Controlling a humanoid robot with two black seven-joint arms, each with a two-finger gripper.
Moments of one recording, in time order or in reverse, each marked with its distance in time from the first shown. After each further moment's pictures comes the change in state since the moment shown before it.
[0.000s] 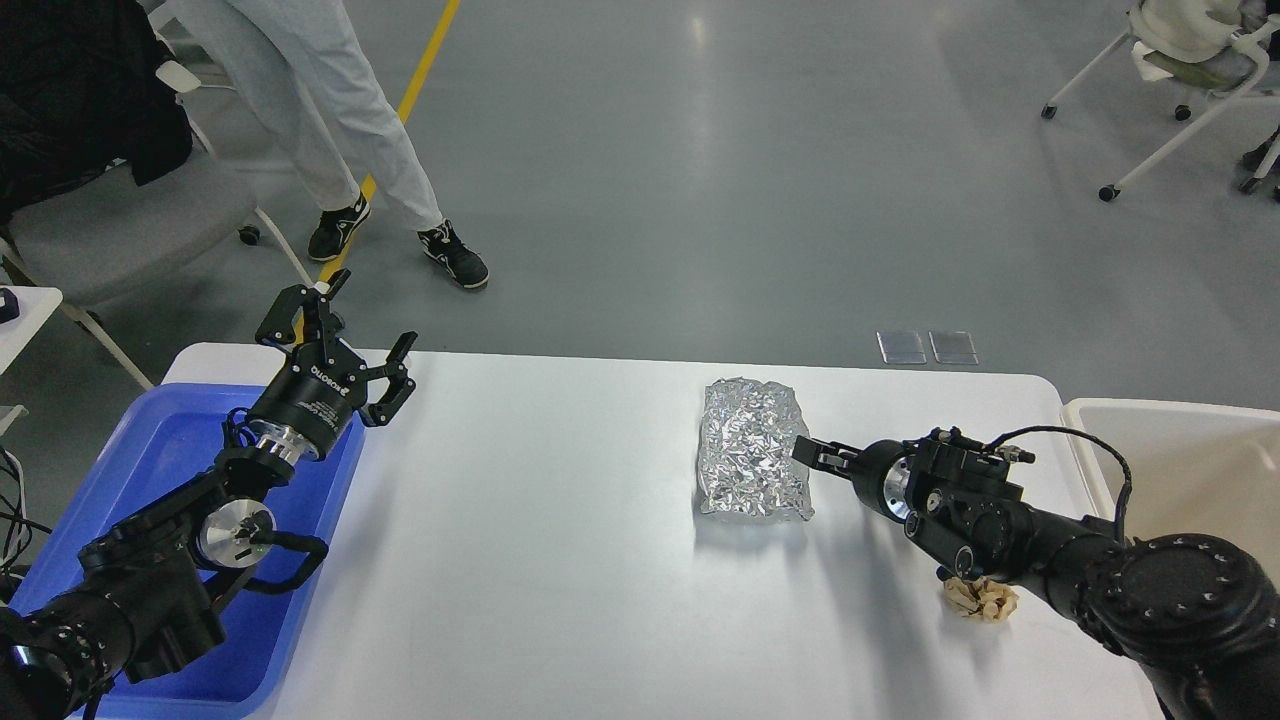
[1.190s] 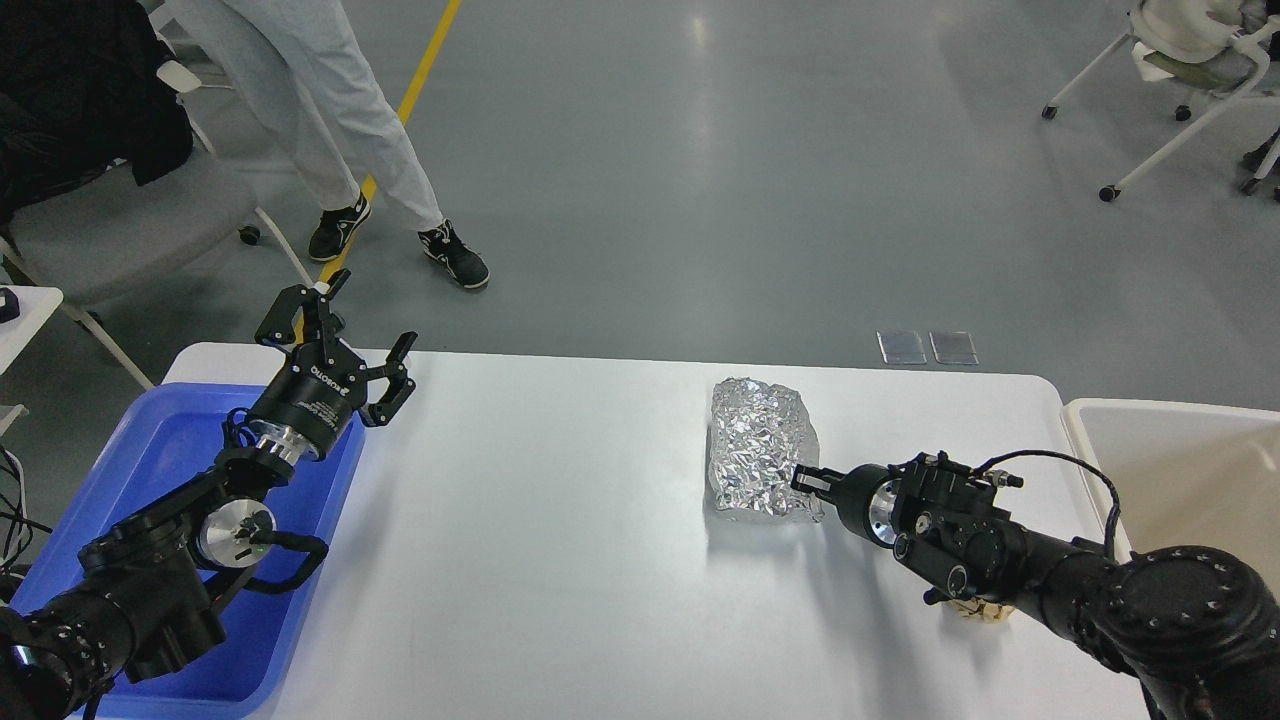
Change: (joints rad) left arm 0.000 0.000 0.000 0.000 0.000 0.000 0.000; right arm -0.027 0.000 0.020 0.060 0.014 -0.009 0.022
